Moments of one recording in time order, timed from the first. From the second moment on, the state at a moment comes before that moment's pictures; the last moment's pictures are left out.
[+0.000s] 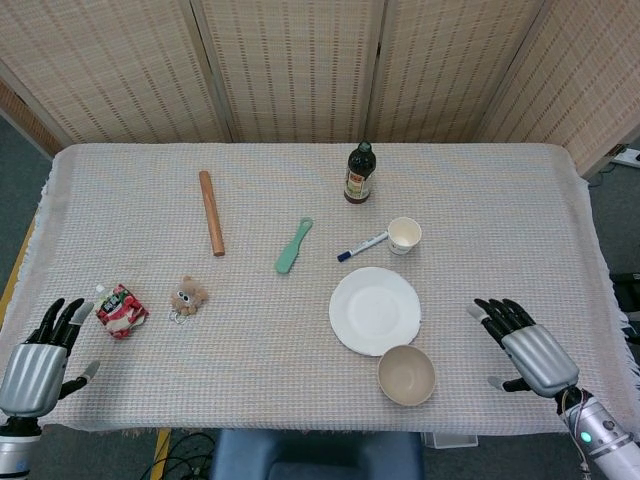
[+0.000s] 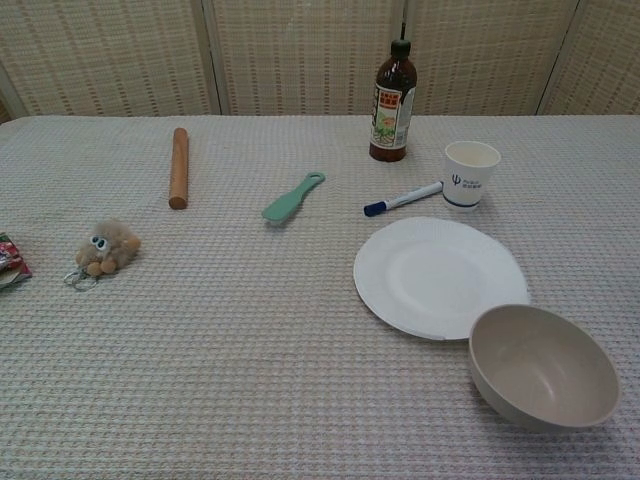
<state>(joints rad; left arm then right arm) -0.09 -1.20 -0.02 -1.56 1.62 1.57 0.19 0.28 -0.94 -0.07 -1.77 -1.69 1.17 0.04</state>
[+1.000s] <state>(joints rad) -0.02 -1.16 -0.01 -1.61 1.69 1.71 0.16 0.50 -1.02 -0.06 -1.99 -1.47 0.77 -0.22</state>
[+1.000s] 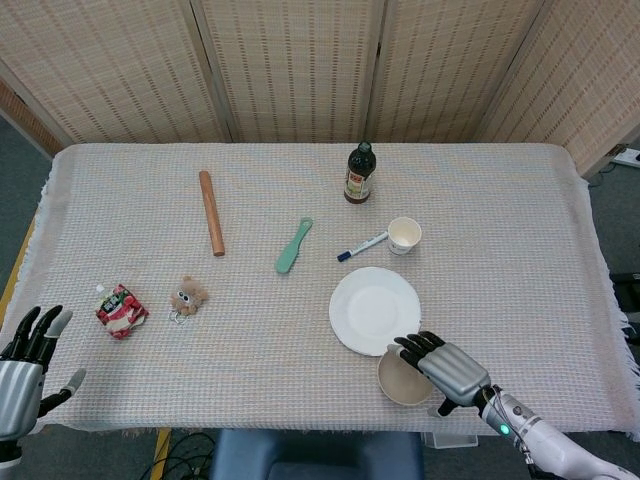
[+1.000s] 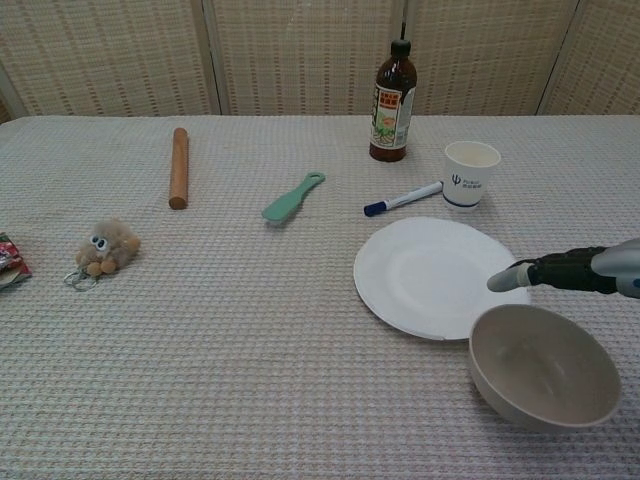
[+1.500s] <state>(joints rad) -0.02 -1.14 -0.01 -1.61 1.70 1.70 0.12 0.54 -1.10 -0.06 -1.93 -1.42 0.75 -0.23</state>
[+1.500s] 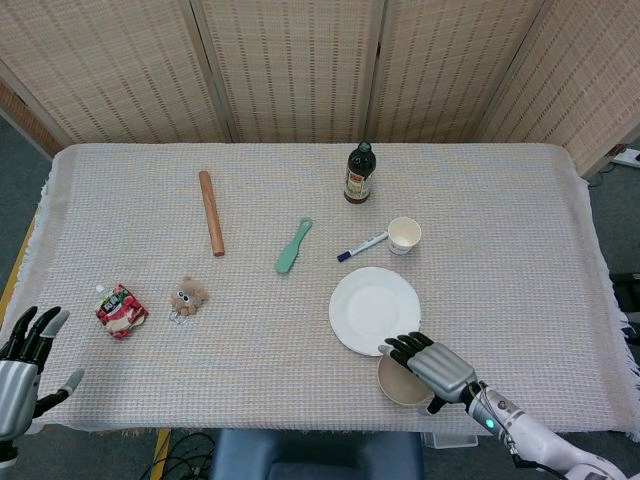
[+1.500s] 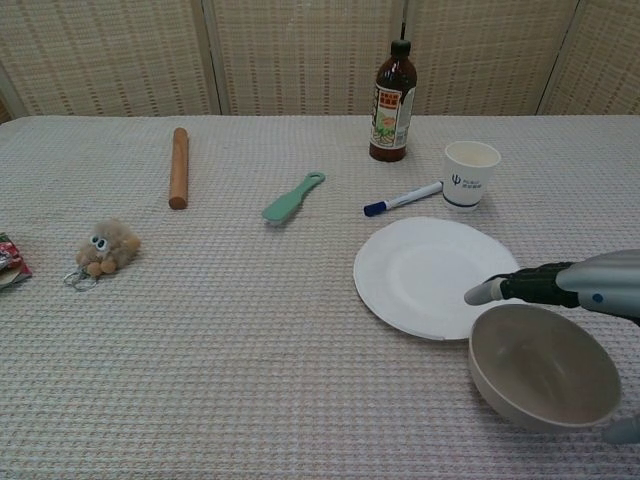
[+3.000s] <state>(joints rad) -0.02 -1.14 -0.01 -1.61 1.70 1.69 0.12 0.56 -1.09 -0.01 -1.93 -1.42 0.88 -0.19</state>
